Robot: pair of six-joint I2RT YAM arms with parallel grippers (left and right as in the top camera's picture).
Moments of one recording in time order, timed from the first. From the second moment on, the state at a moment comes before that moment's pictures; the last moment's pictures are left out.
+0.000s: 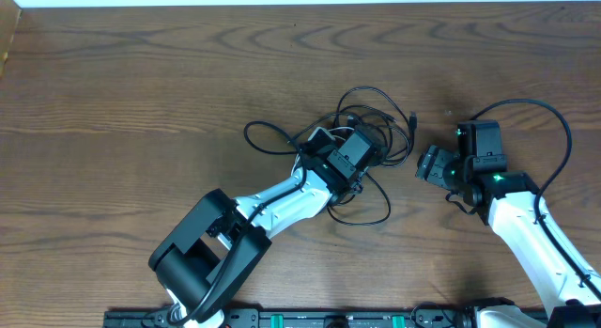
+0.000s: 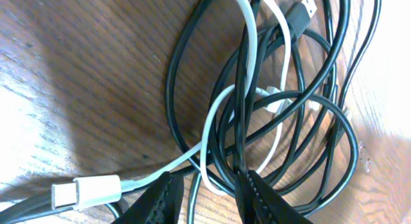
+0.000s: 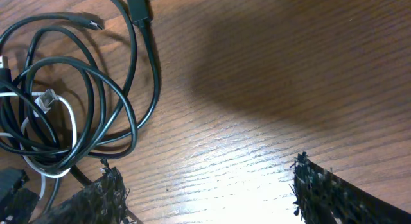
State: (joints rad) left arm -0.80 1.86 1.06 -0.18 -0.14 -1.60; right arm 0.12 1.34 0.72 -0.45 -0.02 0.52
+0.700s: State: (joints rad) left arm -0.80 1.91 1.06 -0.16 -0.13 -1.69; right arm 0.12 1.34 0.72 -0.45 -0.02 0.52
